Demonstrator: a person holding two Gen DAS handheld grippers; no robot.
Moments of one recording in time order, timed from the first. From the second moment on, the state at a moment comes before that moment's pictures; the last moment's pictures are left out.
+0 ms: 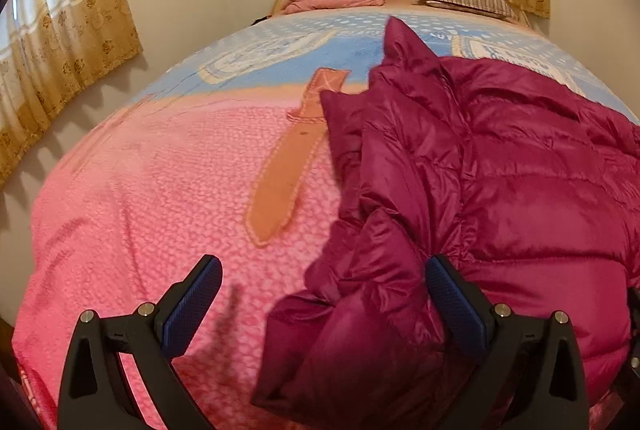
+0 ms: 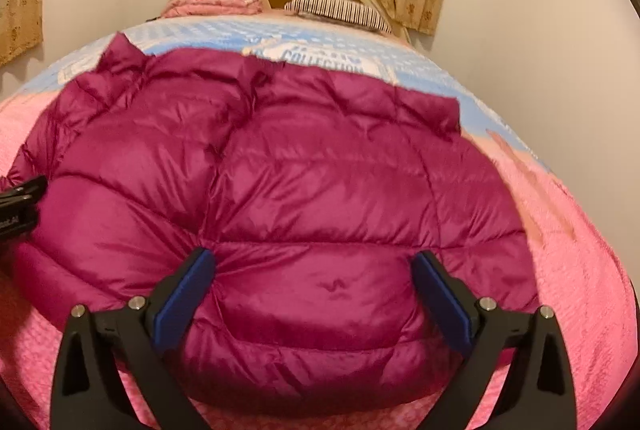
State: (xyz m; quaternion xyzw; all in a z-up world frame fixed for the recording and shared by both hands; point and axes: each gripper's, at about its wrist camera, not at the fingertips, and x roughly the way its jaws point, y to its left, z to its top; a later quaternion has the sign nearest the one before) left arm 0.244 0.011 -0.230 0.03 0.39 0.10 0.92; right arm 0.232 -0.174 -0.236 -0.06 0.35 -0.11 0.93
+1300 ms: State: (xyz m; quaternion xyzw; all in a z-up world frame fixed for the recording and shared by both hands) left arm 0.198 0.044 -0.140 0.04 0.32 0.06 0.95; right arm 0.221 -0.120 -0.211 -0.09 0.35 -0.01 0.93
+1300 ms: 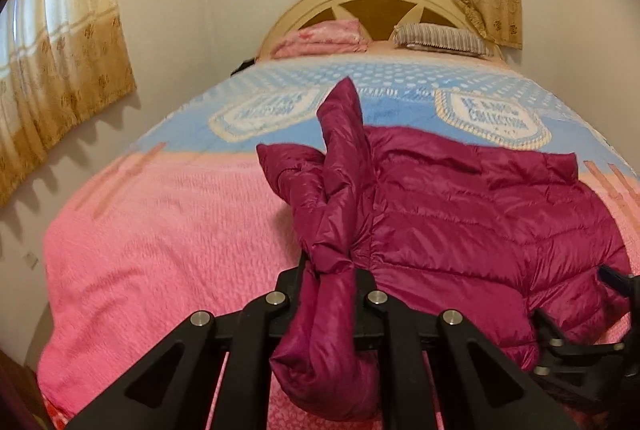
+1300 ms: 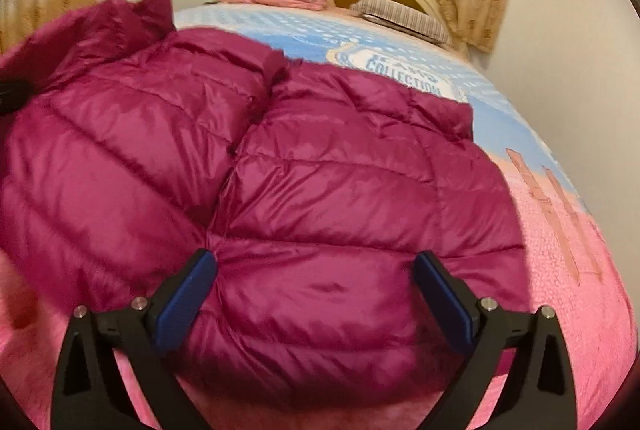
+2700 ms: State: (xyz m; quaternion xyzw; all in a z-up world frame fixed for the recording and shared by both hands) left arm 0.212 -0.149 -0.090 0.19 0.19 0.02 0.96; right arm 0.170 -0.392 -0.154 0.06 0.34 -0.22 0.91
